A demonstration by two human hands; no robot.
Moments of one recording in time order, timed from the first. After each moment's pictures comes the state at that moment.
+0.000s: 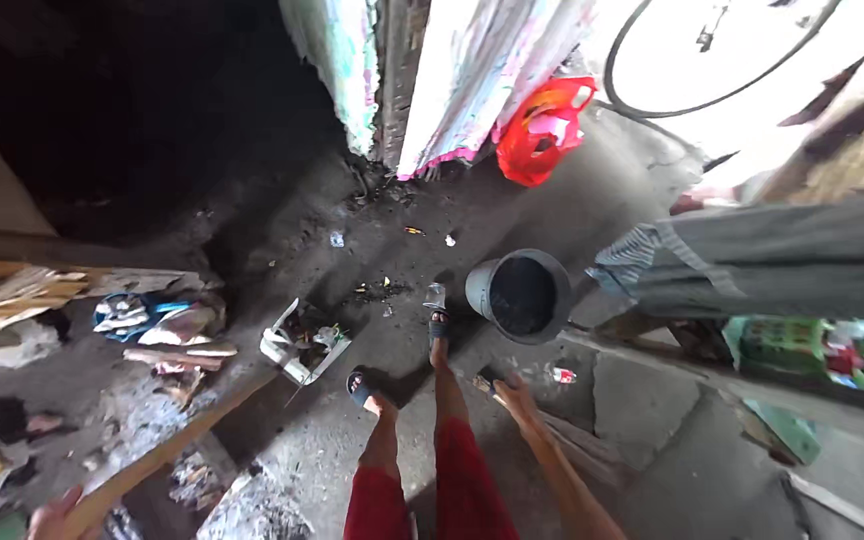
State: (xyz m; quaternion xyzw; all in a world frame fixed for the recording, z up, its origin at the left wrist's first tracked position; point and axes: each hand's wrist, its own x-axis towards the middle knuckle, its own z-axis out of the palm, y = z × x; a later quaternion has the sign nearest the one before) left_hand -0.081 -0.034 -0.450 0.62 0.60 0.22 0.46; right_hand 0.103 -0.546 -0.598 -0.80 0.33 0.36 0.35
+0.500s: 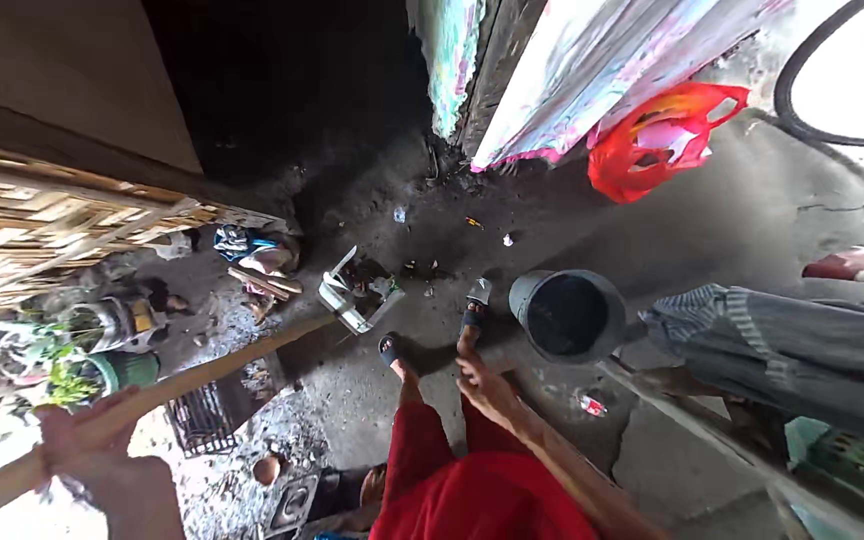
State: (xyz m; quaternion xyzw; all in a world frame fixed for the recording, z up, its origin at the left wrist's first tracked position) left_hand -0.036 -0.064 -0.333 0.56 0.62 0.39 0.39; right_hand 0.181 -0.457 -0.488 -0.74 -0.12 0.60 0.28
